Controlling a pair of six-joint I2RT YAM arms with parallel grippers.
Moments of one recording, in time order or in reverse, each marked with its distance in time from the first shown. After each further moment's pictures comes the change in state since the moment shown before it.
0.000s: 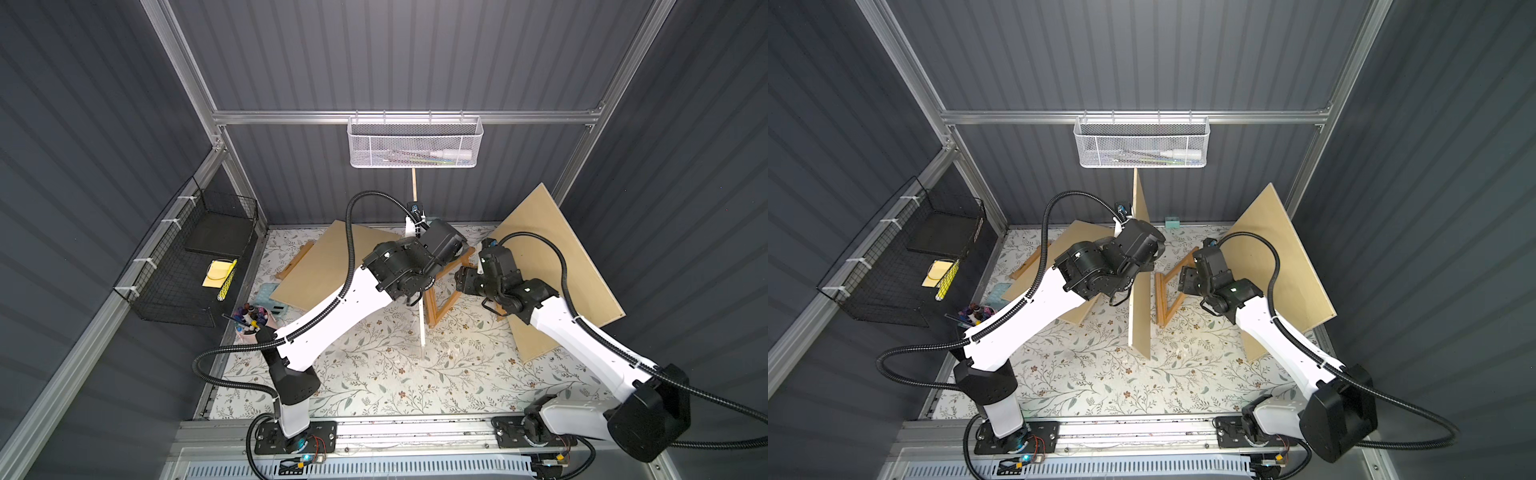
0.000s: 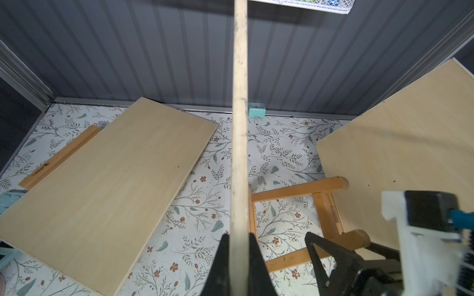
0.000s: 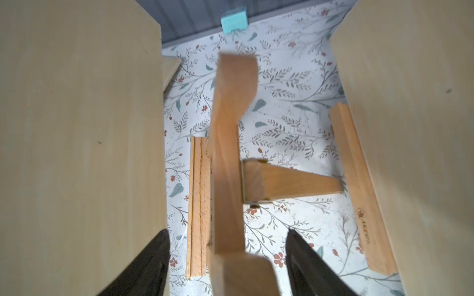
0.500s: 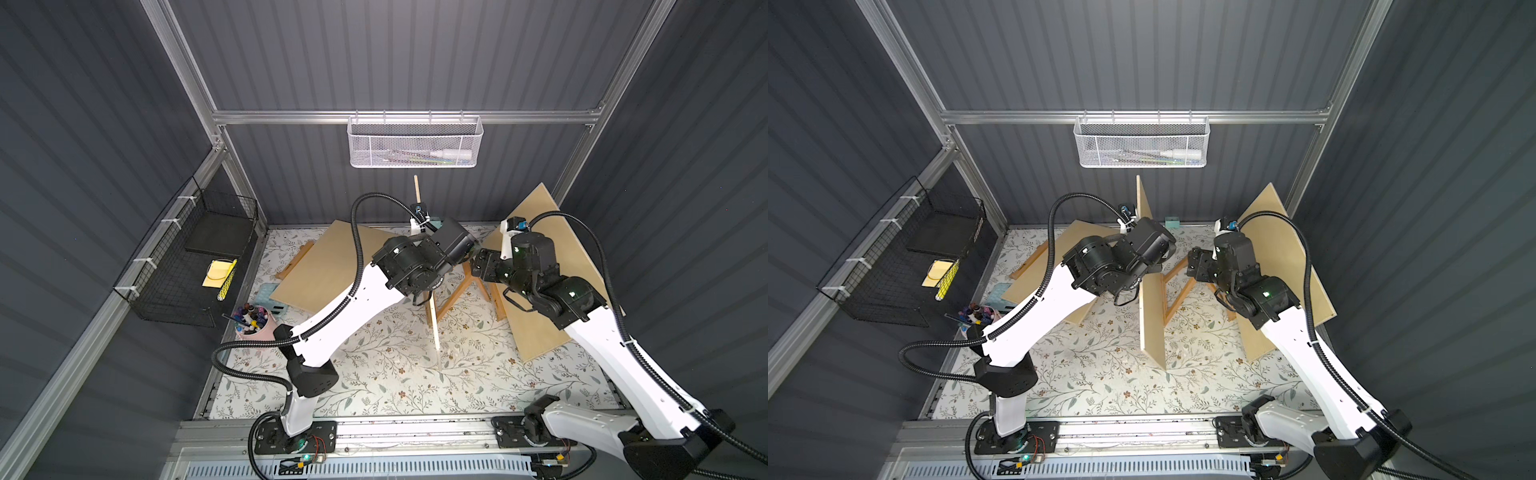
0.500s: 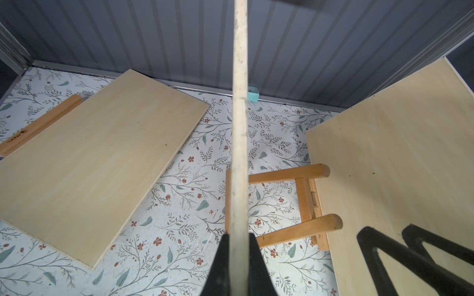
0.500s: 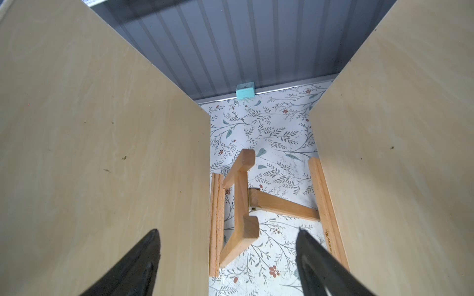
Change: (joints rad) left arm -0.030 0.126 0.232 -0.185 0.053 -0.130; right arm -0.001 -0.133 0.164 -0.140 0.040 -0.068
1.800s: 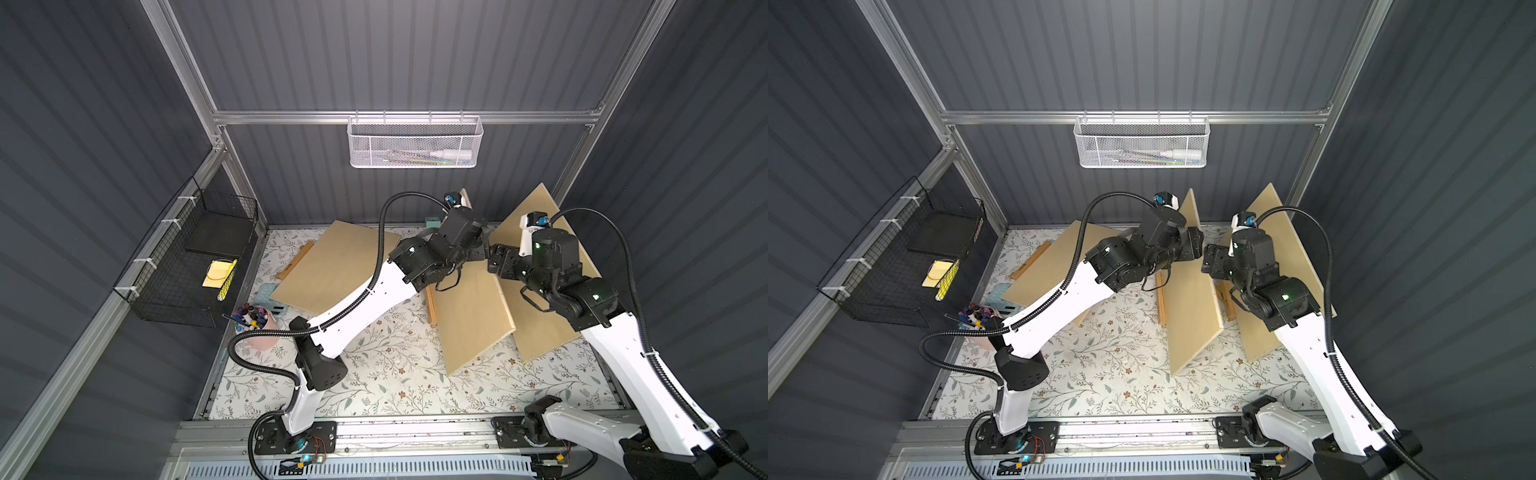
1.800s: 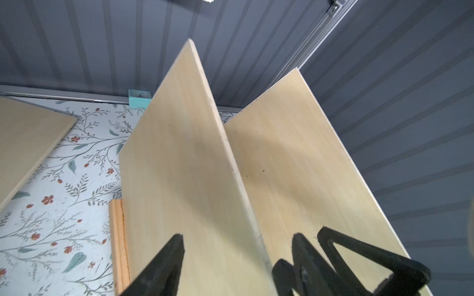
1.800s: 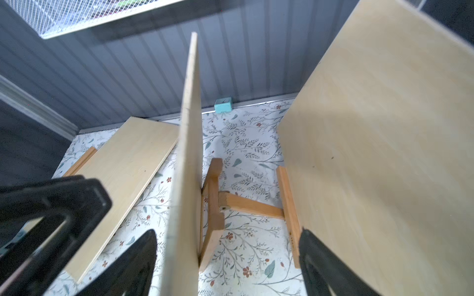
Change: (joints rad) left arm 0.037 0.061 -0.066 0.525 0.335 0.175; right arm -0.085 -0.045 0.085 -0.089 0.043 -0.071
